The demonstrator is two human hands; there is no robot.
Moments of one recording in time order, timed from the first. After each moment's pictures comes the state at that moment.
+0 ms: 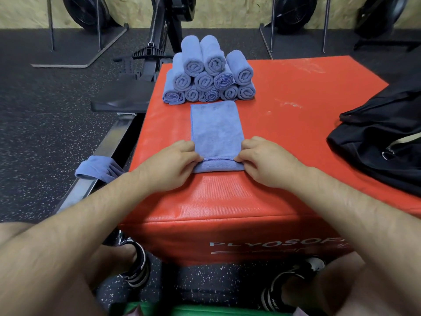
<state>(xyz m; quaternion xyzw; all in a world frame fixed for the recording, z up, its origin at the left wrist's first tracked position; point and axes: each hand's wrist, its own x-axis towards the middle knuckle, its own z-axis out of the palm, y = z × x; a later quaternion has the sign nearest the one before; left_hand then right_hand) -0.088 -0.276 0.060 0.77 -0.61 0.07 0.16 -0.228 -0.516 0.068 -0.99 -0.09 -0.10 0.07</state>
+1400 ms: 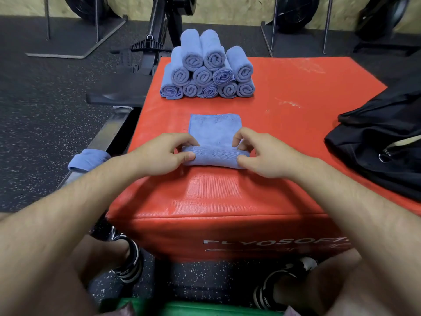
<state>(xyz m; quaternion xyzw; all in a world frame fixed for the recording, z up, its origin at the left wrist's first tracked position) -0.070 -0.281 0.068 0.83 -0.49 -0.09 0.24 -0.224 -0.519 0.085 -0.97 0.02 -0.01 0.26</state>
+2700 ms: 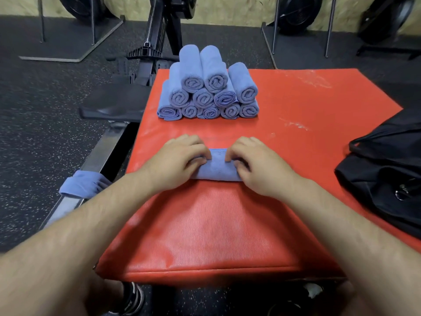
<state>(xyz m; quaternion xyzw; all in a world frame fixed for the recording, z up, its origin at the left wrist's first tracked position) -0.026 -0.330 0.083 0.79 -0.57 0.03 0.22 -0.161 -0.535 0.085 -0.98 -0.03 -0.12 0.18</state>
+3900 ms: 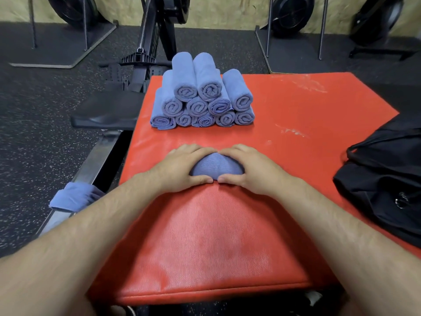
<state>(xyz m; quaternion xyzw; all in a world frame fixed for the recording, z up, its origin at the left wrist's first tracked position) 0.006 -0.362 0.054 0.83 -0.54 -0.06 0.14 -0.130 -0.563 0.065 -0.97 0.01 -0.04 0.23</state>
